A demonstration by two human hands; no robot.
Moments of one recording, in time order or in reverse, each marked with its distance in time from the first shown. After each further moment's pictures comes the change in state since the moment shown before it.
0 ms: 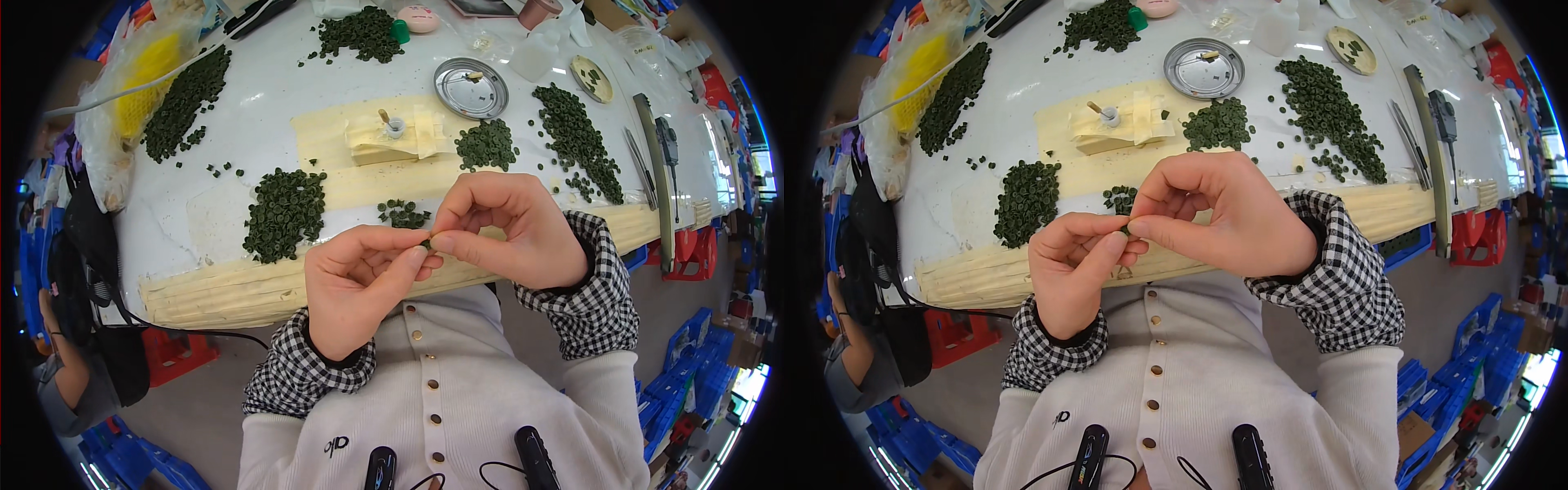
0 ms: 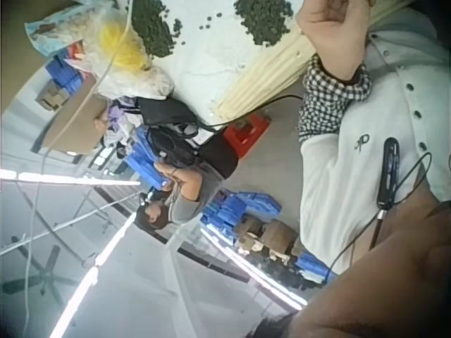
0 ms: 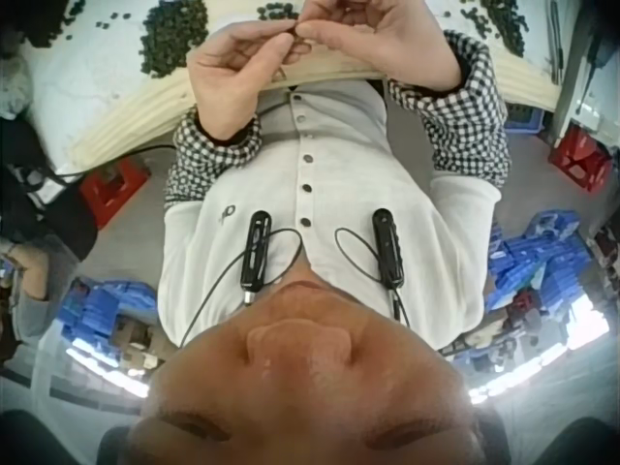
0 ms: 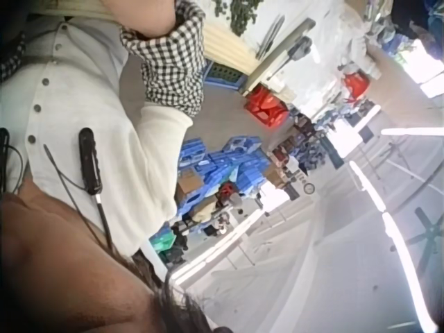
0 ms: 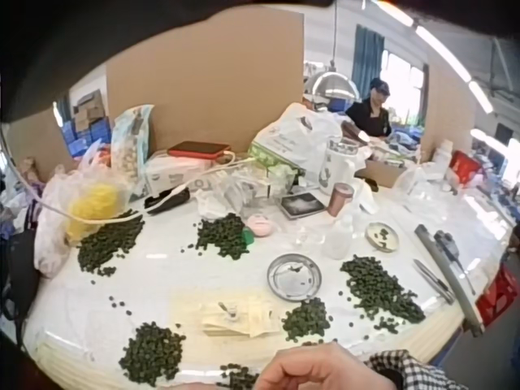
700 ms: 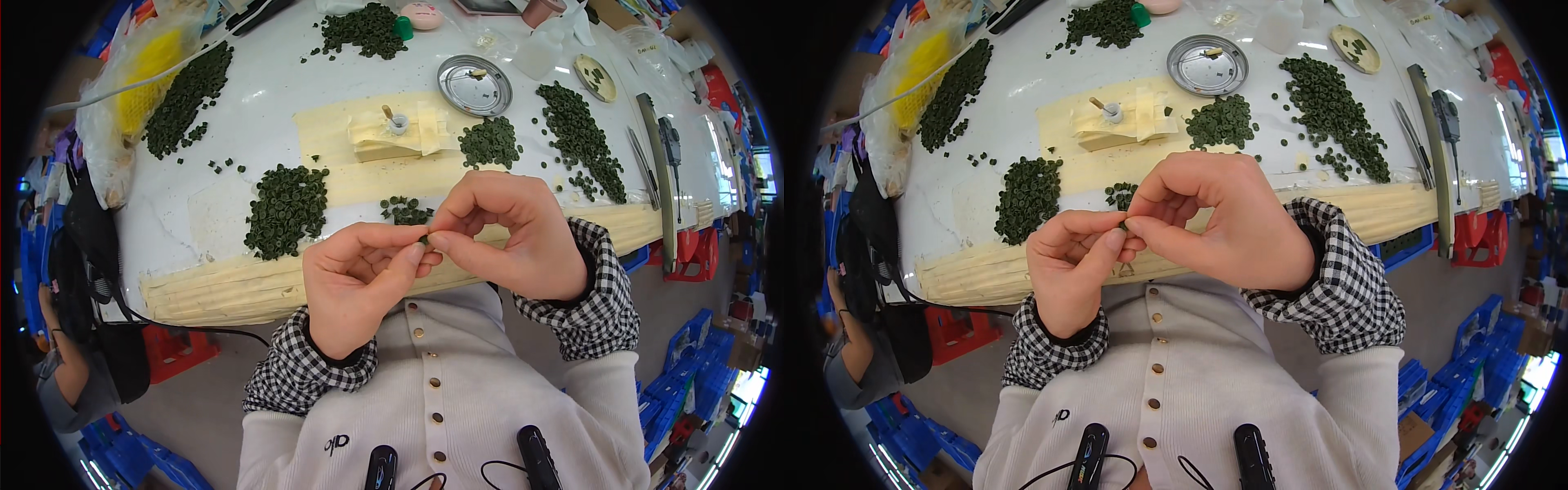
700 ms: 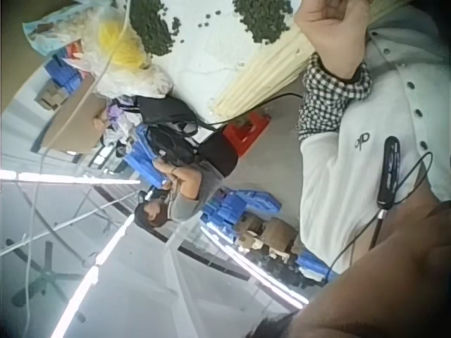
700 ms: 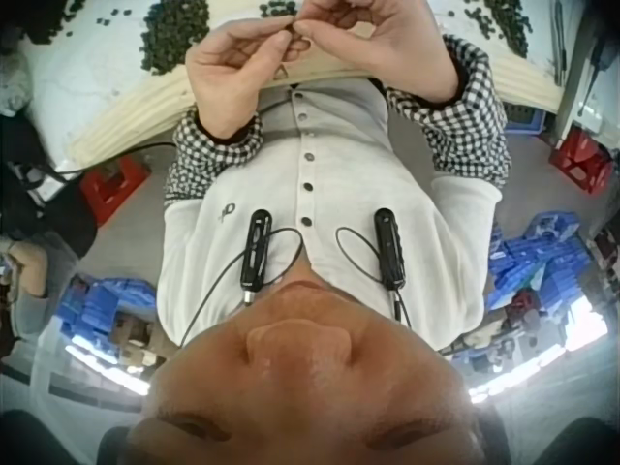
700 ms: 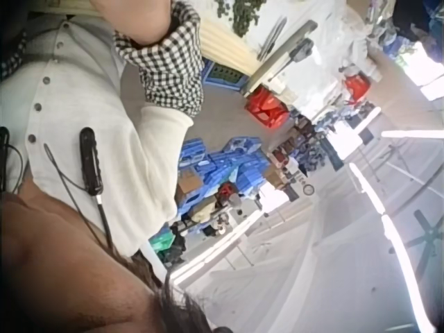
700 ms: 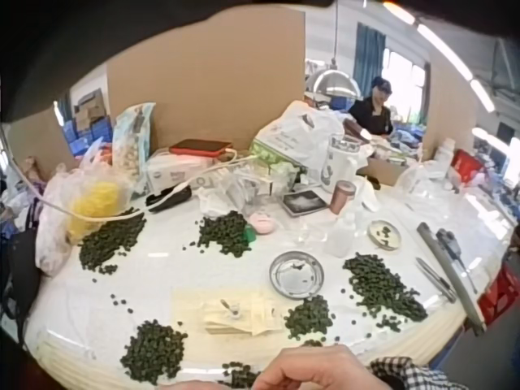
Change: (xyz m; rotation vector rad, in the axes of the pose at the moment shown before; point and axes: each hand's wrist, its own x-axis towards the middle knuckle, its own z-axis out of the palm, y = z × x) left_hand -0.002 -0.001 0.000 0.016 0.036 0.024; right_hand 0.001 0.001 0.012 -0.100 0.145 -0.149
